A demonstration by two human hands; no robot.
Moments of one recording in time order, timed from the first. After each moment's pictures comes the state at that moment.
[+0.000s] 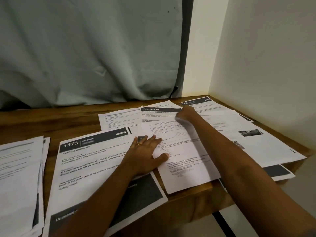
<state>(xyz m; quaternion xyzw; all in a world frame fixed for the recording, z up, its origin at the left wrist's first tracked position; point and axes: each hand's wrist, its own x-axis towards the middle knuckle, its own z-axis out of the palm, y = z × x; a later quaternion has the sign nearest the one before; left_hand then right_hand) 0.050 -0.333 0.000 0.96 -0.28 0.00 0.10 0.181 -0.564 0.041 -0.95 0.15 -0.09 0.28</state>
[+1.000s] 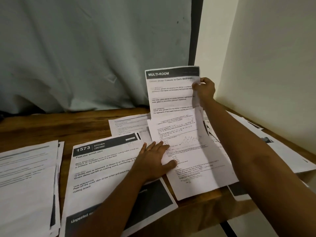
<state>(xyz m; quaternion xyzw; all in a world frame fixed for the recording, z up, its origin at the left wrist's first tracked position) 0.044 -0.330 0.000 0.95 -0.28 0.02 0.14 0.178 -0.564 0.138 -0.71 0.10 -0.38 0.58</state>
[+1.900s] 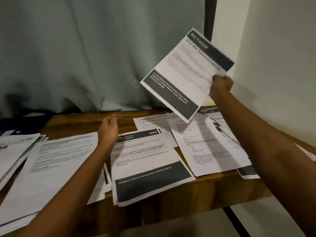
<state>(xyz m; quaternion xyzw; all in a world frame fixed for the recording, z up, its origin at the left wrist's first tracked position) 0.010 -0.172 0.074 0.77 0.08 0.23 0.59 0.110 -0.515 0.188 -0.51 0.15 -0.39 0.76</state>
